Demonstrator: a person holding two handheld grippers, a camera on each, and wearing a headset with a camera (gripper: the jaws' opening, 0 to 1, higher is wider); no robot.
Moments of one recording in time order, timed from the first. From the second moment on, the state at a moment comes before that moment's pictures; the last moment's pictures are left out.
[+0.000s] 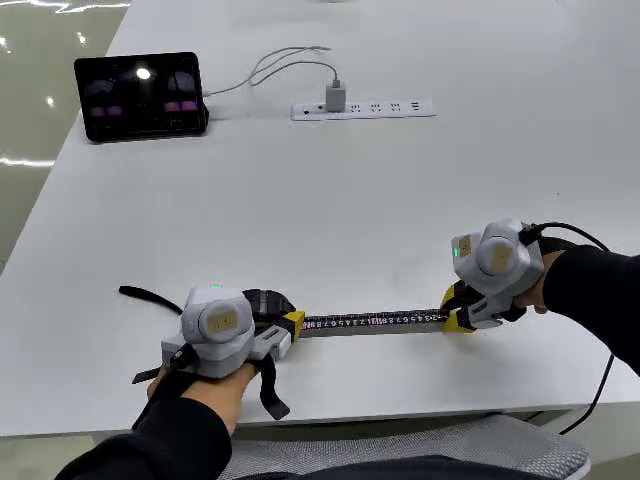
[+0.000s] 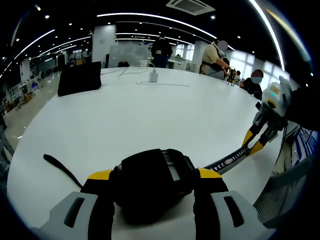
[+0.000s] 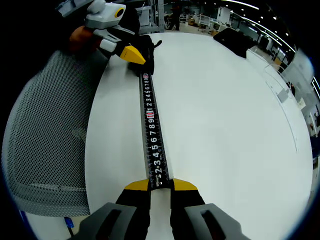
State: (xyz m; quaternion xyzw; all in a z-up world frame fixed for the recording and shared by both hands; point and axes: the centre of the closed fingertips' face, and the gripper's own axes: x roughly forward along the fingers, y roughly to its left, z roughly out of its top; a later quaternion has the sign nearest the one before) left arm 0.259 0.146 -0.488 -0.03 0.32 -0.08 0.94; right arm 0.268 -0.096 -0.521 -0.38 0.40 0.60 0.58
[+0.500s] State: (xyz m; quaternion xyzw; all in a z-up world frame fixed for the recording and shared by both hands) left arm 0.259 0.145 -0.488 -0.03 0.32 -0.08 0.94; right arm 0.265 -0.089 -0.521 -0.38 0.40 0.60 0.58
